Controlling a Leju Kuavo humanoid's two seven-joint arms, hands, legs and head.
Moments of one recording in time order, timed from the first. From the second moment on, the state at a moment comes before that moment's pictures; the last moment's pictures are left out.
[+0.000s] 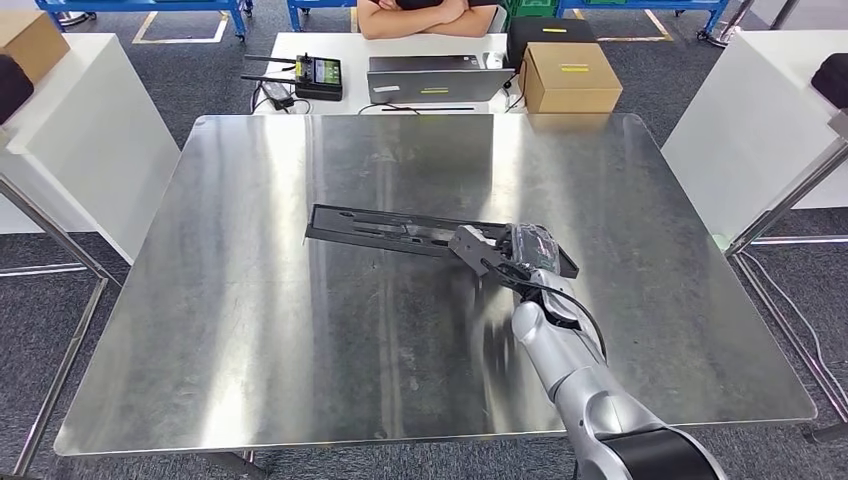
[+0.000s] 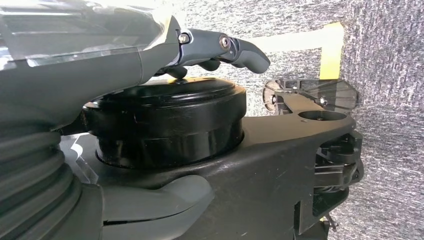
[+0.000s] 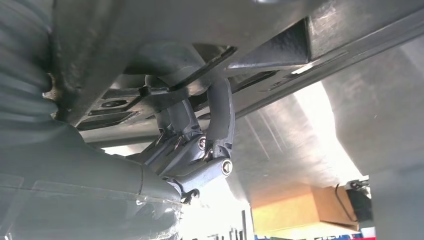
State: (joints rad) left arm -0.15 0.00 -1.42 -0.11 1.42 0.48 -0.19; right arm -0.61 0.04 0.08 -0.32 1.02 -0.22 0.06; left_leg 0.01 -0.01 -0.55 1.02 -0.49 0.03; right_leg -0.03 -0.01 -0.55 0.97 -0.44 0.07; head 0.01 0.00
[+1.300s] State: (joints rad) left arm -0.17 0.00 -1.50 -0.10 1.45 0.47 -0.20; right arm -0.51 -0.08 -0.09 -0.41 1.07 -0.28 -0.07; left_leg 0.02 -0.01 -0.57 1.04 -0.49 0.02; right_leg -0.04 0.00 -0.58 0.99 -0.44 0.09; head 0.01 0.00
